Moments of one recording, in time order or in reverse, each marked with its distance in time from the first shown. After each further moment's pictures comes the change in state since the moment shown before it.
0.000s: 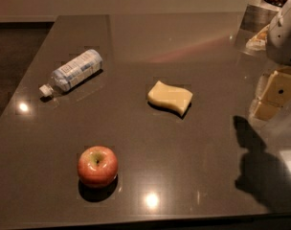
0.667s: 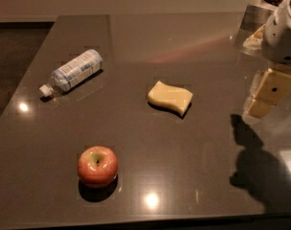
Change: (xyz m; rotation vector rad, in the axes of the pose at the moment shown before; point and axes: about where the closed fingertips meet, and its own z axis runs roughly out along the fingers) arm -0.008 -0.004 0.004 0.000 -0.016 0.018
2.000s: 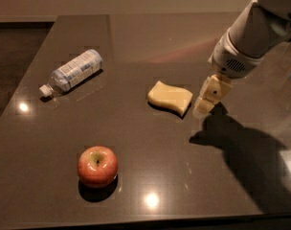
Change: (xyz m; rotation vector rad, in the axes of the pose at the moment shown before) arm -0.045 -0.036 0.099 -0.058 -0.099 0.146
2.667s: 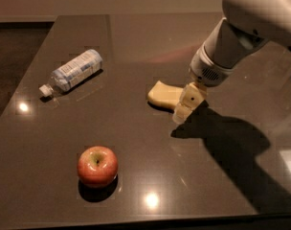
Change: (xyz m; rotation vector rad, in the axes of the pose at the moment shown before) arm -0.028 0.010 0.048 -0.073 -0.037 0.010
